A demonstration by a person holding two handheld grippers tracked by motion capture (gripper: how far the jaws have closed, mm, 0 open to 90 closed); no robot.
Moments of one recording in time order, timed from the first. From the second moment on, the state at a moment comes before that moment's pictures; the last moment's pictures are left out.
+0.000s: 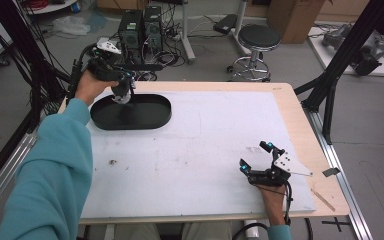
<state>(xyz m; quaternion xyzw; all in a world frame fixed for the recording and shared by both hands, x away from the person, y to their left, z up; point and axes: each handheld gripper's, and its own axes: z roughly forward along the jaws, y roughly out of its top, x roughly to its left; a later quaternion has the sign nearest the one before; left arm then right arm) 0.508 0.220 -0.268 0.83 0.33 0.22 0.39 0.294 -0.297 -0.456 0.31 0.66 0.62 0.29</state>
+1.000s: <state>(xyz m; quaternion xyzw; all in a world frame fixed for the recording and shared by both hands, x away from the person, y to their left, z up) 0.524 0.224 -0.273 0.83 0.33 0.23 0.39 0.294 -0.297 -0.456 0.31 0.66 0.62 0.29</state>
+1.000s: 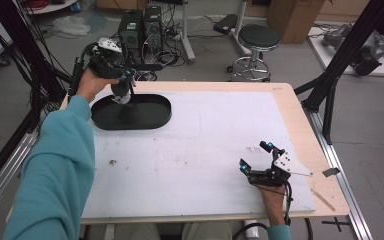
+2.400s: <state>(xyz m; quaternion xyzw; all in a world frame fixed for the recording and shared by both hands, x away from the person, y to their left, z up) 0.491 0.245 -0.274 0.73 0.30 0.30 0.54 0.295 -0.297 -0.456 0.31 0.66 0.62 0.29</state>
